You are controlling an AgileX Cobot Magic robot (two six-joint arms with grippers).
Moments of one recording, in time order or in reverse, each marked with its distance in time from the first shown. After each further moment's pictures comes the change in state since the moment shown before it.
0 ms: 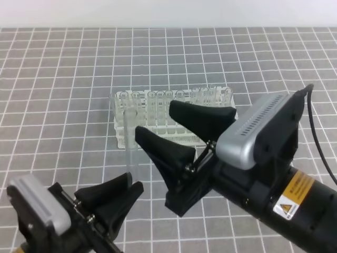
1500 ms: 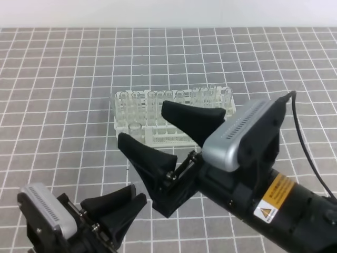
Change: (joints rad) left arm 0.001 0.140 0.068 0.019 -0.277 -0.063; right arm 0.001 0.065 0.000 -0.103 -0.103 0.131
